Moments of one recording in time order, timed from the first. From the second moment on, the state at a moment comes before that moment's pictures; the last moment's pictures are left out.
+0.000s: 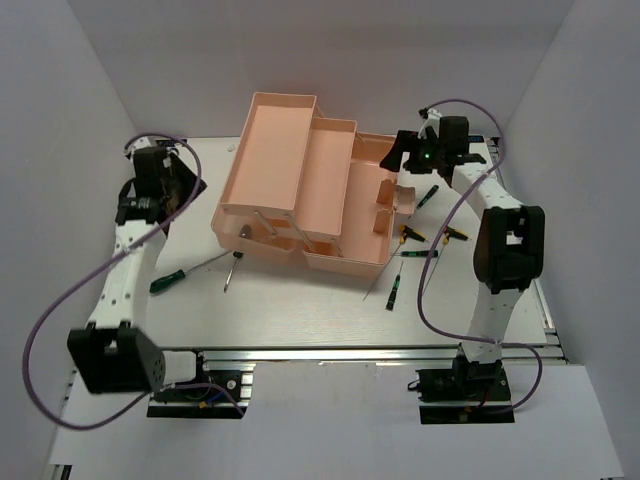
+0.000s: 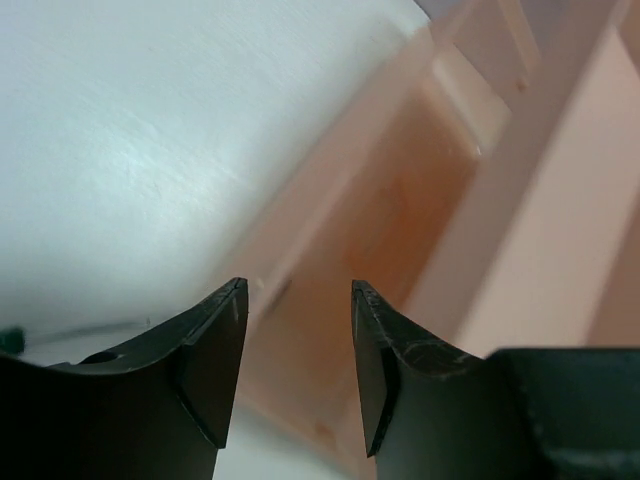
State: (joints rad) left arm 0.07 1.35 1.27 -0.51 -0.03 -0.64; right arm 0.11 2.02 1.61 -0.19 -0.50 0.22
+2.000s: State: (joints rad) left arm -0.37 0.84 0.84 -1.16 -0.27 -0.97; right arm 0.16 1.43 1.13 -0.24 -0.86 -0.25
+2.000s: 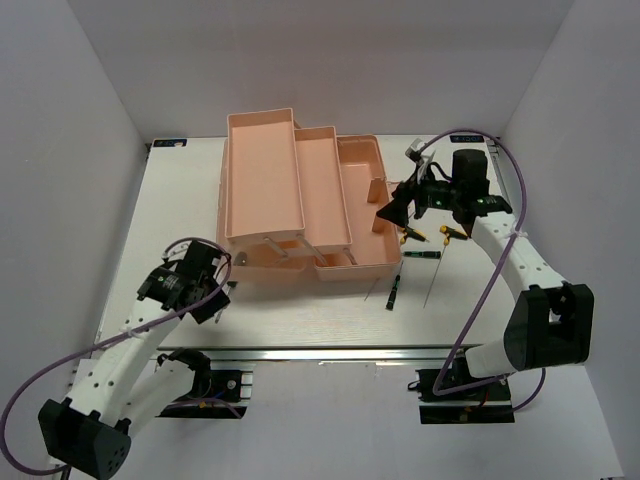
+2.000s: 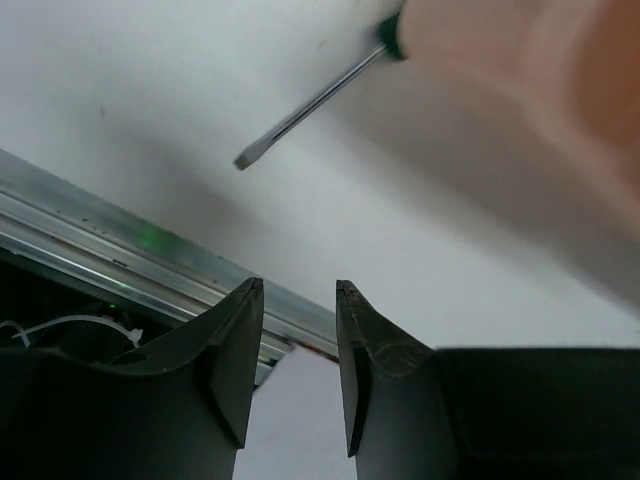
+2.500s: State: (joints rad) left arm -0.38 1.04 0.68 -0.75 -0.27 -0.79; right arm 0.17 1.42 1.07 -0.27 -0.82 -0.28
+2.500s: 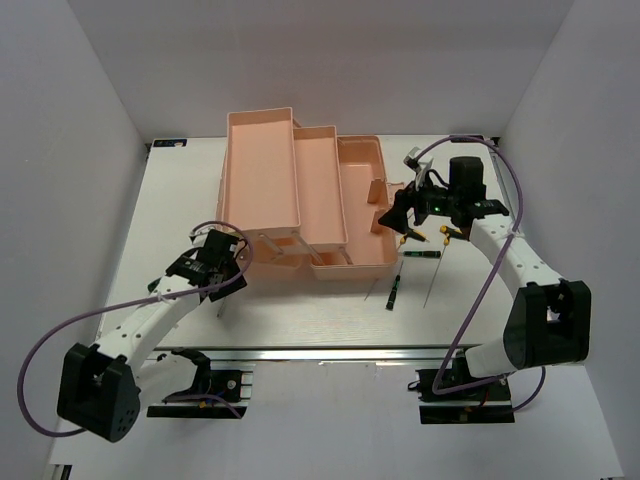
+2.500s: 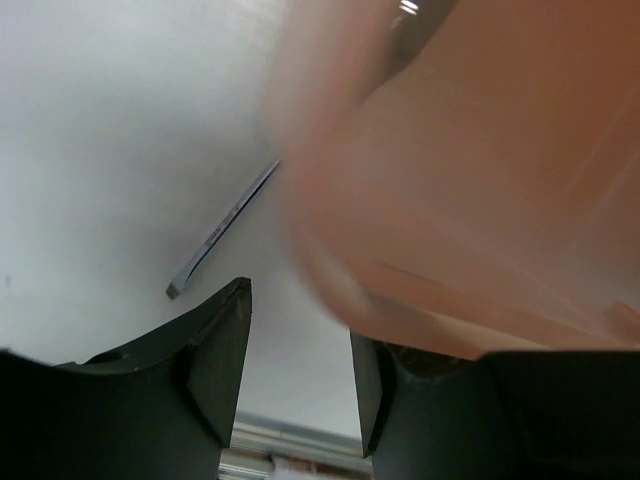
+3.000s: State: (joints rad) left arm -0.37 1.24 0.79 -0.45 -0.36 -0.59; right arm 0.17 1.49 1.07 -0.27 -0.77 -0.26
